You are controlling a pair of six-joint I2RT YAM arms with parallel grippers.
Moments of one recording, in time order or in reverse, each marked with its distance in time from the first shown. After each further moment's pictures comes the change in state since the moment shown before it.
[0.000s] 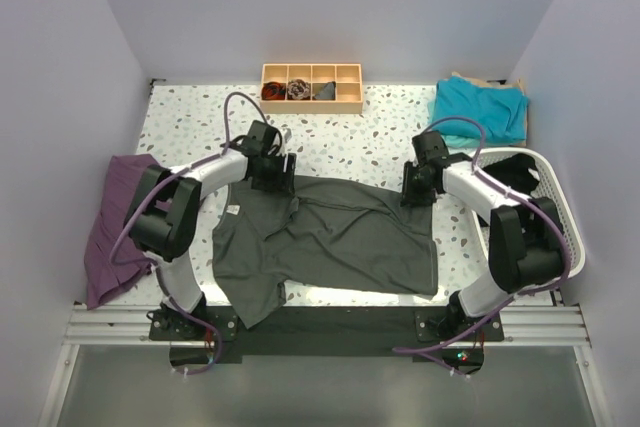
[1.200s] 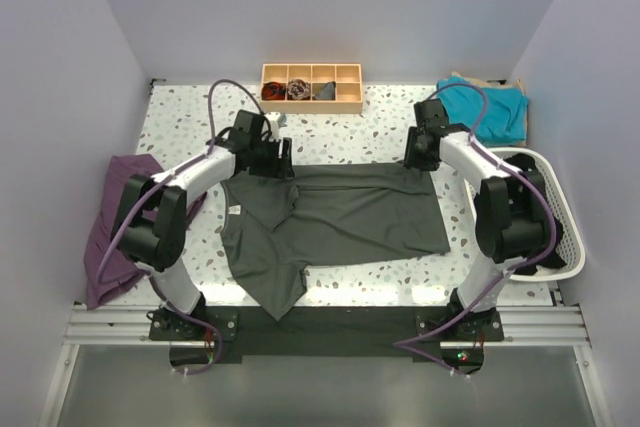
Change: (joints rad) left arm 0.053 -0.034 0.004 0.052 0.070 0.043; right arm -0.052 0.246 0.303 0.026 0.180 -0.042
